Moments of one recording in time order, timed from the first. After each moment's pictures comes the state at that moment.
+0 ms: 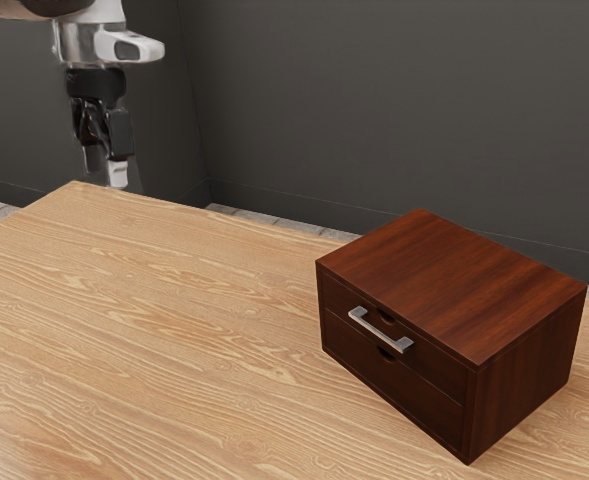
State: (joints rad) arm -0.35 0.01 0.40 -1.46 -0.02 1.22 0.45
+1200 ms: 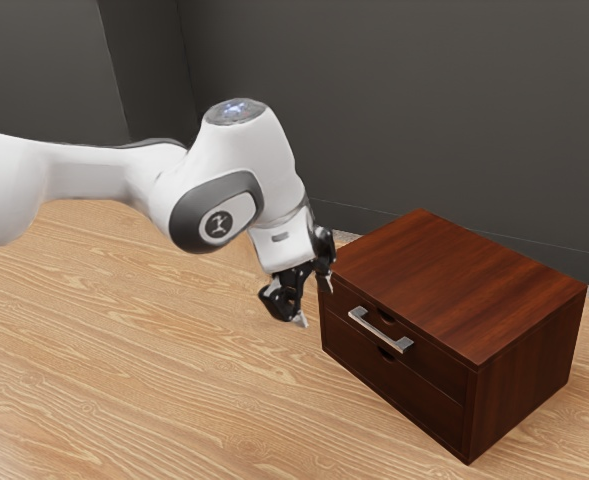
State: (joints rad) arm -0.73 0.01 0.29 -2.07 -0.03 2.29 1.29
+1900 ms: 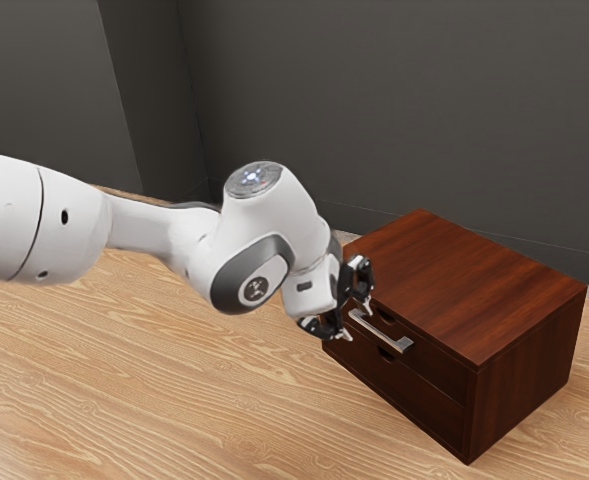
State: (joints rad) arm -0.75 0.17 0.28 -2.11 -0.12 2.67 1.53
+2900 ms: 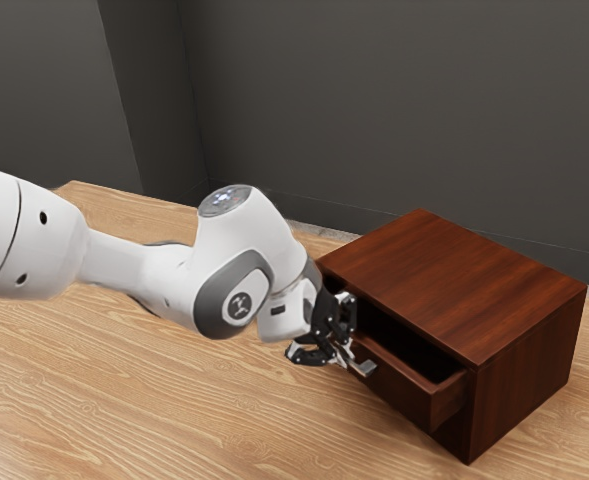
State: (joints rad) arm -0.77 0.06 0.28 -2.28 -0.36 2.69 1.75
